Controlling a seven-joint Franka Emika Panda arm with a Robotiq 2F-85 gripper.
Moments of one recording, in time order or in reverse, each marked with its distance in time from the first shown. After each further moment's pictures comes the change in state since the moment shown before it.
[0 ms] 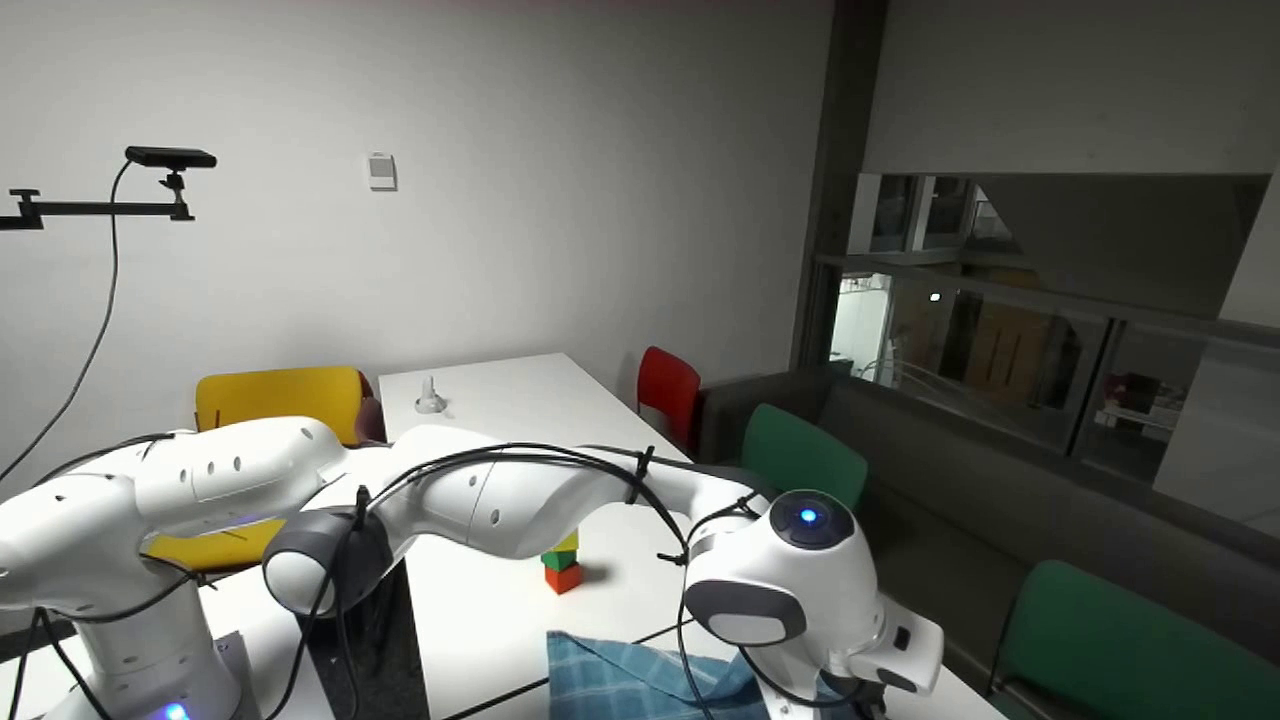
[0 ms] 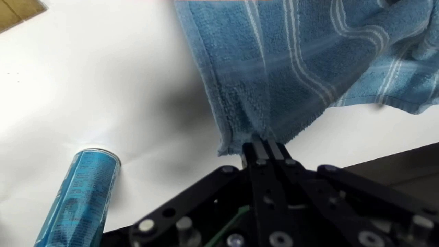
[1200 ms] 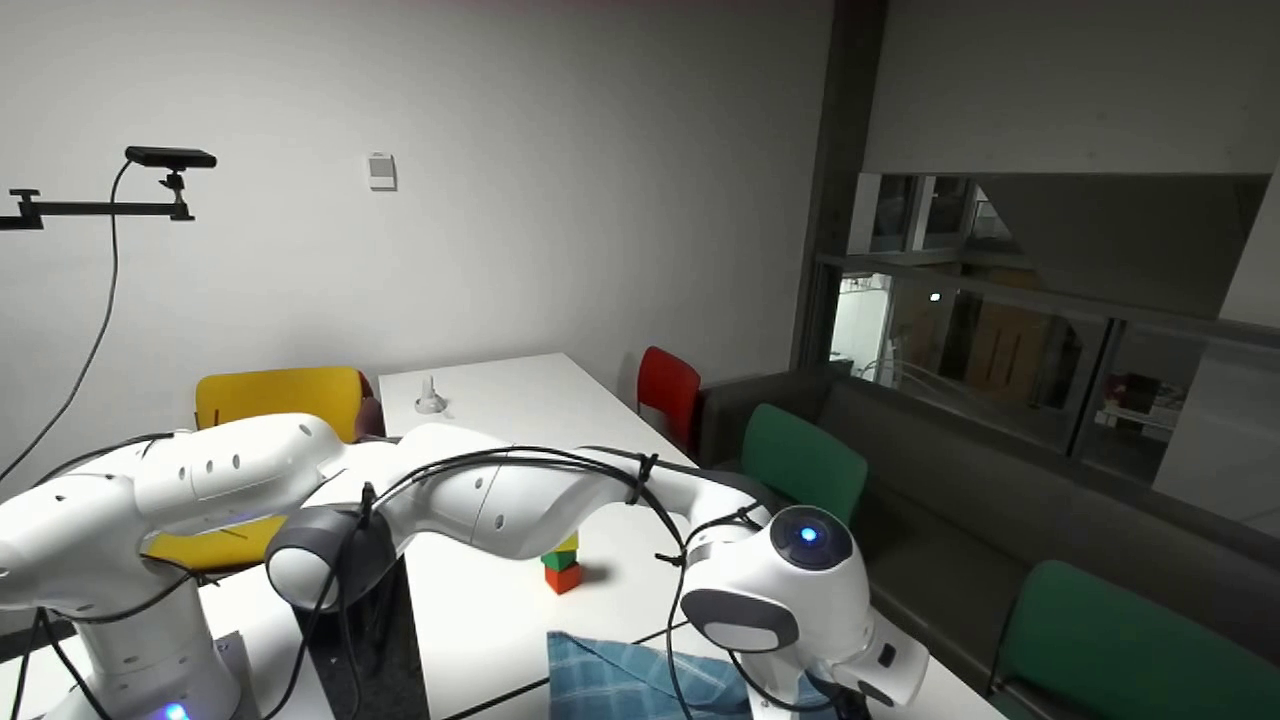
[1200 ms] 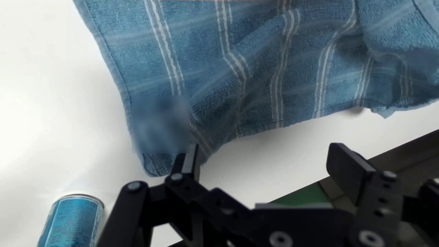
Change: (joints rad) arm 0.004 -0.015 0.028 -0.067 0.041 -0.004 0.090
